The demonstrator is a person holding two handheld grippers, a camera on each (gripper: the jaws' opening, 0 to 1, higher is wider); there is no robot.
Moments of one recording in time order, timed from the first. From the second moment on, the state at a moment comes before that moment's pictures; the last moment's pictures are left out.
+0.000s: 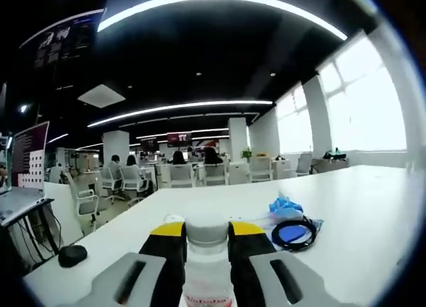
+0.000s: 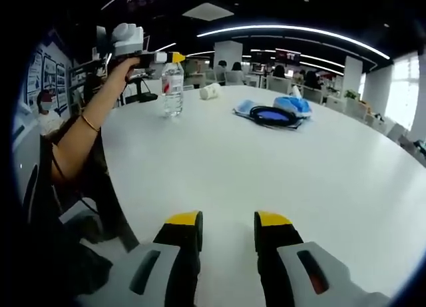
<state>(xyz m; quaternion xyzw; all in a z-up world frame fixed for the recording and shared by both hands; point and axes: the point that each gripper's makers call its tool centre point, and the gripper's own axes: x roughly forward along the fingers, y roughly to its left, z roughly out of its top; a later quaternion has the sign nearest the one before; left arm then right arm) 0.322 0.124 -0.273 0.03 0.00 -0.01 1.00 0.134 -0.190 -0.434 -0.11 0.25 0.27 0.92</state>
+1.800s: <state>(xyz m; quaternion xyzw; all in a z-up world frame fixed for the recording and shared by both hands) 0.433 0.158 -0.268 0.05 0.04 -0.04 1.00 0.181 -0.180 -0.438 -0.13 0.27 0.25 0.92</state>
